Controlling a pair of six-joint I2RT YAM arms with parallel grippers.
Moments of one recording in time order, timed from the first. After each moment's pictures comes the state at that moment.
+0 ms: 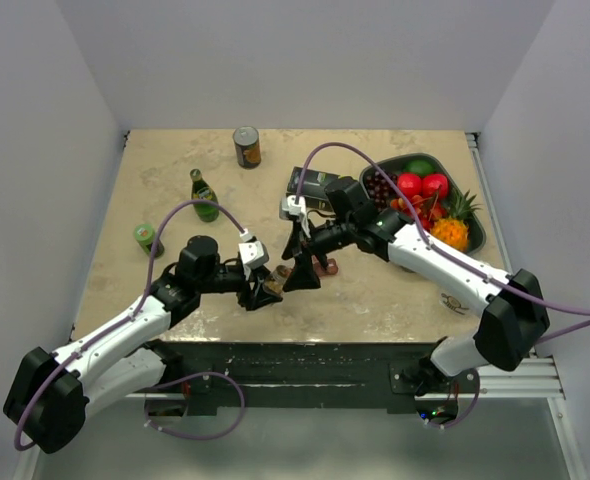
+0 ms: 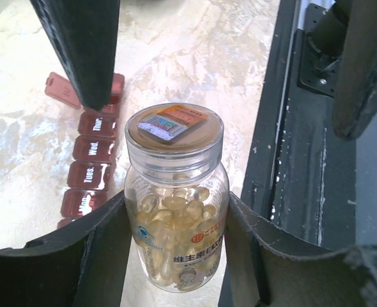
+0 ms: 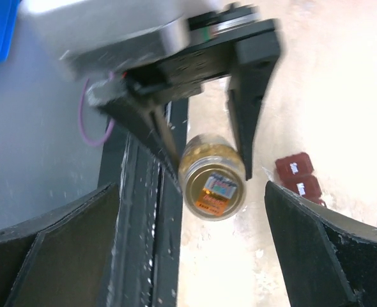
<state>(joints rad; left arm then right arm) -0.58 0.95 0.47 0.05 0.72 0.08 0.73 1.46 1.19 -0.46 -0.93 -0.28</state>
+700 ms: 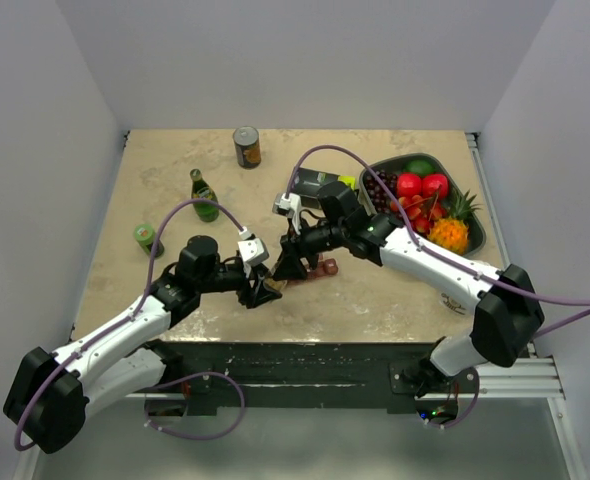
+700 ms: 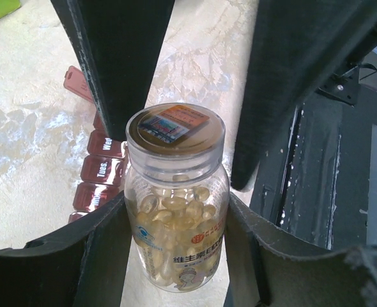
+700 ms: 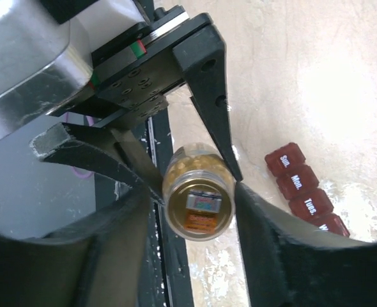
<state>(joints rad) -0.58 0.95 0.47 0.05 0.65 0.06 0.77 1.49 1.15 -0.31 -0.74 0.01</state>
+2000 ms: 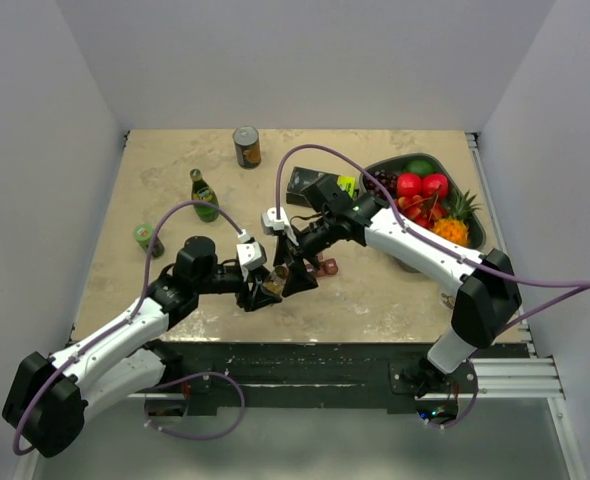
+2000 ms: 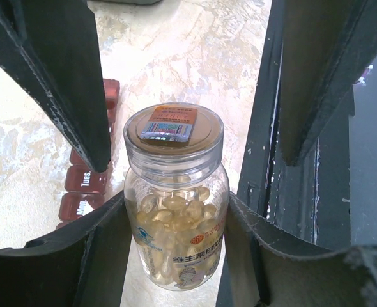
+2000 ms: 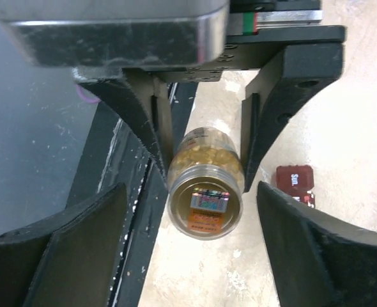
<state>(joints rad) -0.58 0.92 0.46 0.04 0.74 0.08 0.77 1.63 1.39 -0.74 -0.95 -0.61</state>
